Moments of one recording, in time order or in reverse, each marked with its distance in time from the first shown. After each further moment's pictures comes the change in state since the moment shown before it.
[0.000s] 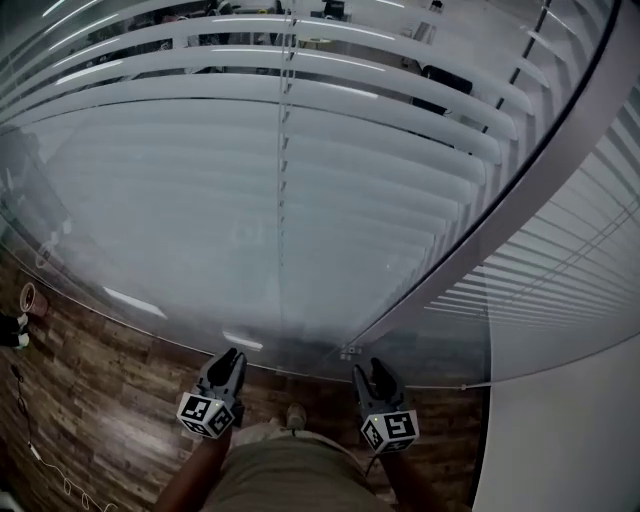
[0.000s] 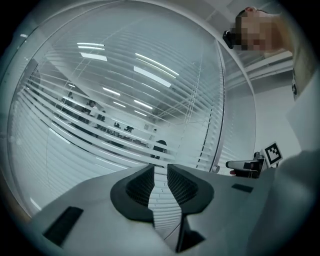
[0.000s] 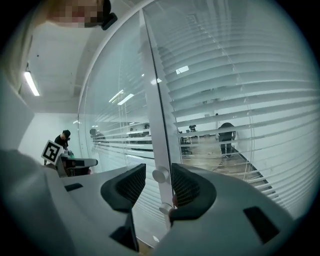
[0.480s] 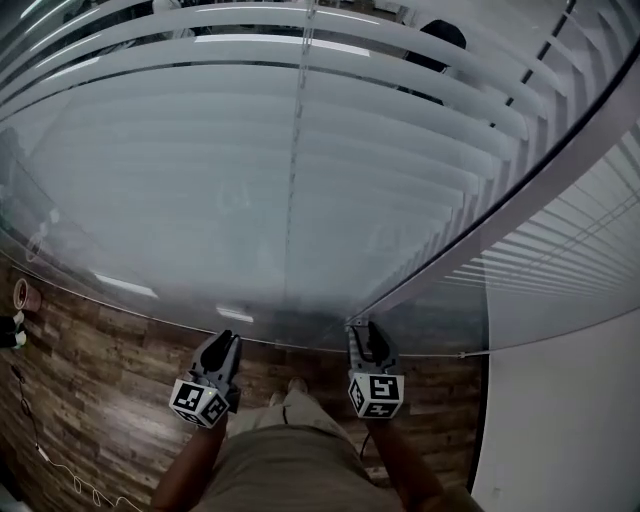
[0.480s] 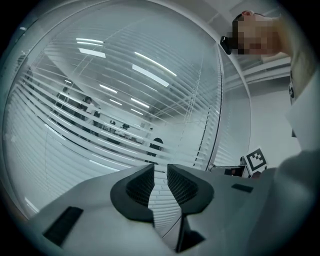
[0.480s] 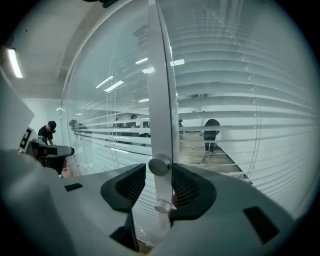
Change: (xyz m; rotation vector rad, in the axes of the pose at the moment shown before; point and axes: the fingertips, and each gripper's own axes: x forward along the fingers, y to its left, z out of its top) left arm -0.013 -0.008 0.034 -0.015 -0.003 -0.058; right arm 0.030 -0.001 0.009 -0.057 0.088 -0.191
